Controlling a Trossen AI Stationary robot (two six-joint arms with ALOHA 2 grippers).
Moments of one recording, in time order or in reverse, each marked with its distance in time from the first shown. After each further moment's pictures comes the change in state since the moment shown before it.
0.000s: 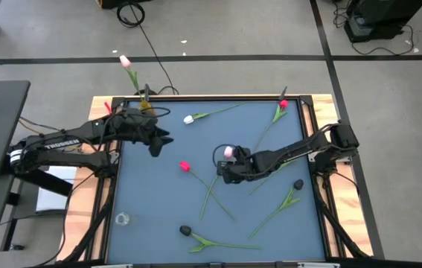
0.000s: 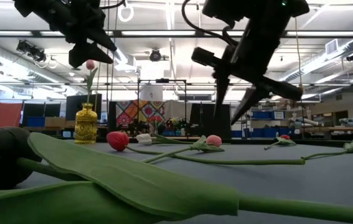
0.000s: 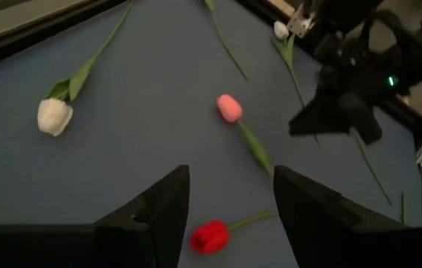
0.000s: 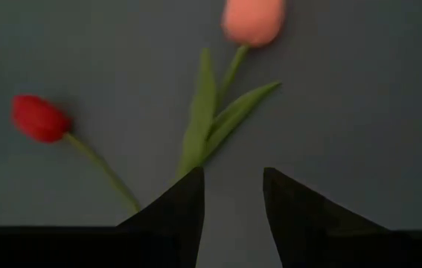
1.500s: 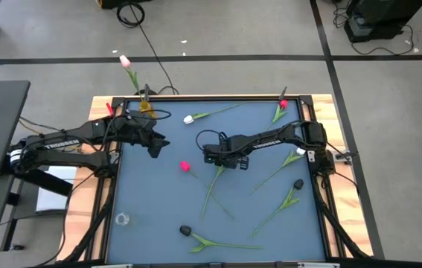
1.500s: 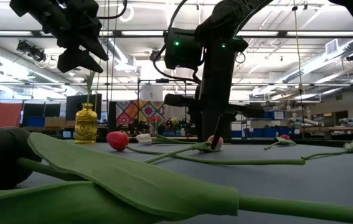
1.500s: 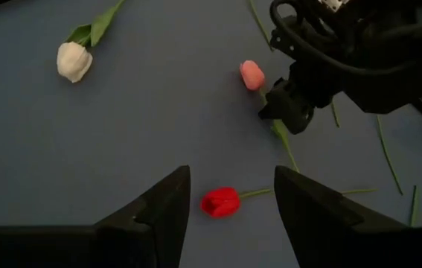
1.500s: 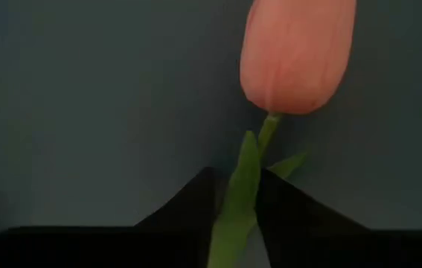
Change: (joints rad) left arm -0.011 -0.001 0.000 -0.129 -0.010 -0.091; right arm -0.231 0.293 0.263 -0.146 -0.266 -0.074
